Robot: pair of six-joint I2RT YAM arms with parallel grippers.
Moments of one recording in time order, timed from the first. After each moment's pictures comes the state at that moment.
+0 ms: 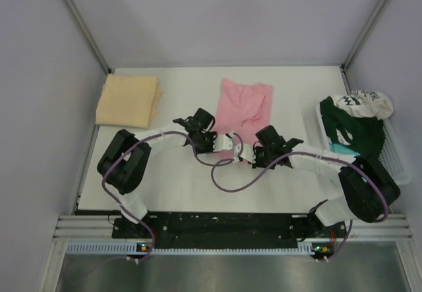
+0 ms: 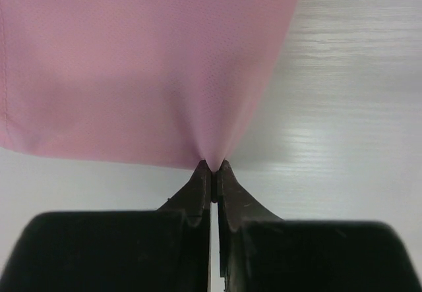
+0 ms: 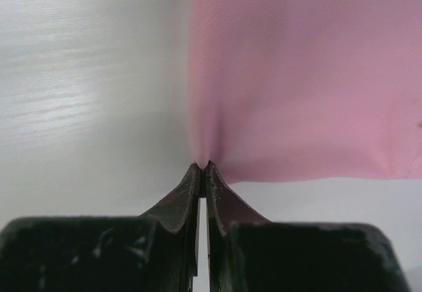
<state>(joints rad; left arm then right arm) -0.62 1.78 1.09 -0.44 0.27 0.97 0.63 1.45 0.71 -0.34 -0.15 -0.88</state>
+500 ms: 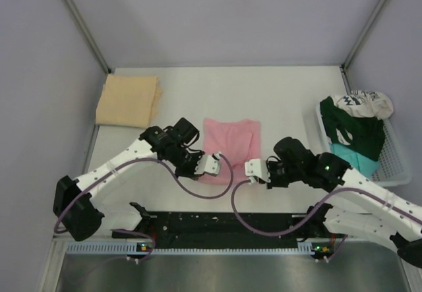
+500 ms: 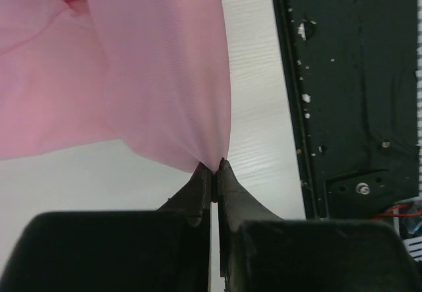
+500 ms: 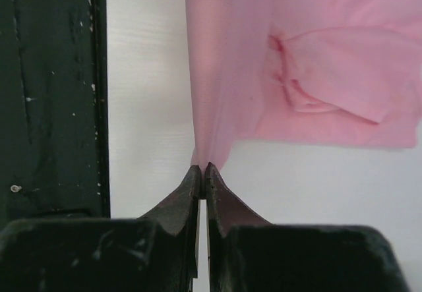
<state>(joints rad) -0.73 1.30 1.05 -1.02 0.50 0.99 0.90 0.91 0.82 -0.87 -0.23 -0.72</state>
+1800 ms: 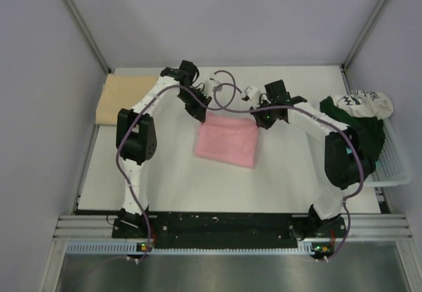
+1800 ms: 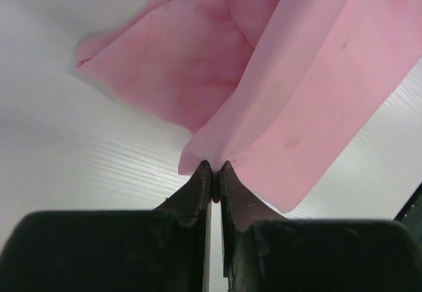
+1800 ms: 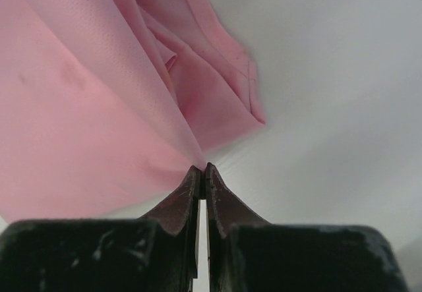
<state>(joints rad) -0.34 2.13 1.92 -1.09 0.55 0.57 0.38 1.71 1.24 -0.49 -0.26 -0.49</state>
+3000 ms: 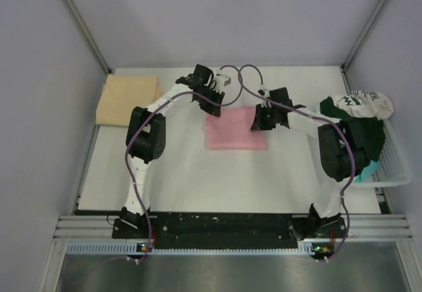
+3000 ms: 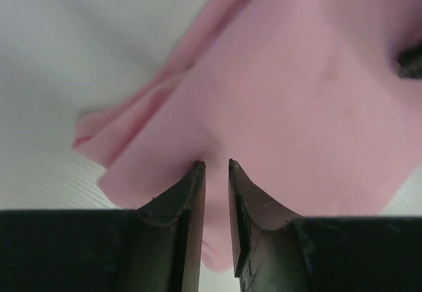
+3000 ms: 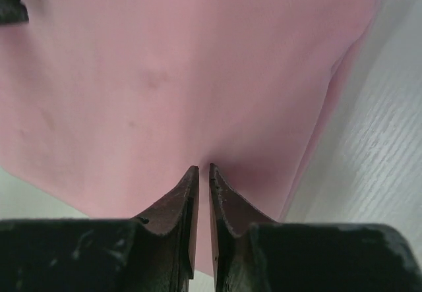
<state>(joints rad) -0.44 2.15 1.82 -0.67 0.43 0.20 0.32 1.80 1.17 -0.24 -0.33 0.23</state>
